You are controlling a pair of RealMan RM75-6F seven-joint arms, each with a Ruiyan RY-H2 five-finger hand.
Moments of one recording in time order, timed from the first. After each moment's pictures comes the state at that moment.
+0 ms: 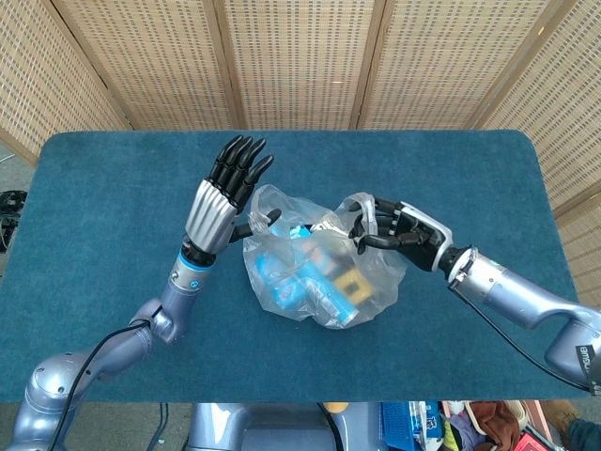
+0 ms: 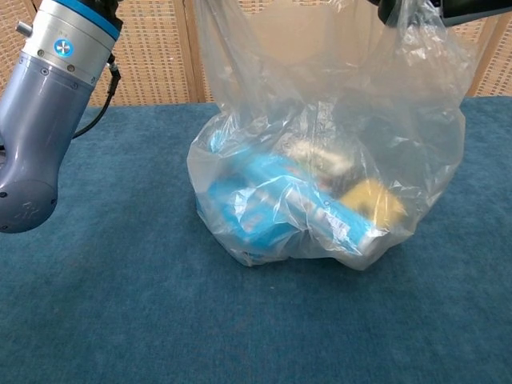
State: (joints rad) left arm -1.02 -1.91 -0.32 -0.72 1.59 1.67 -0.25; right arm 1.09 -0.81 -0.05 -1.69 -1.64 0.81 2.39
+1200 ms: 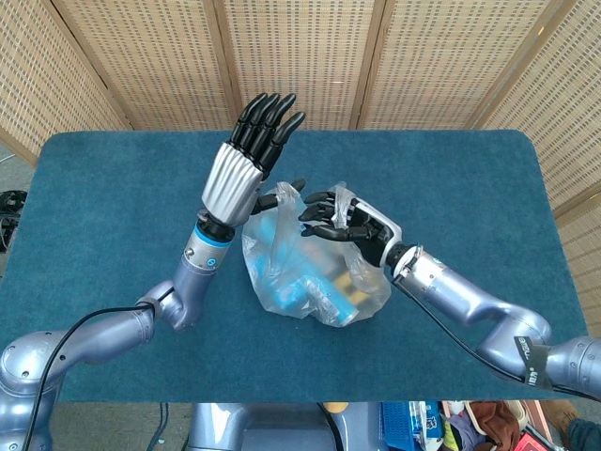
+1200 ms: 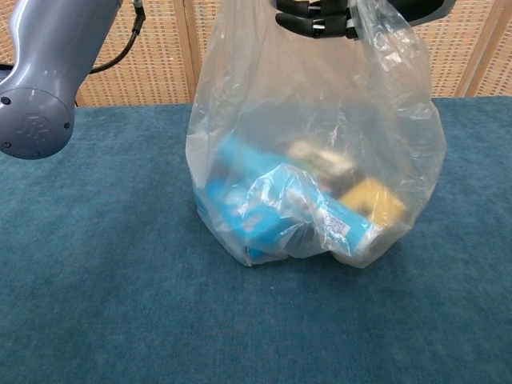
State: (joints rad) left arm -1.12 -1.76 -0.42 -1.02 1.51 1.51 -0.05; right arm 1.06 -0.96 0.24 -1.79 -1.23 0.59 1.98
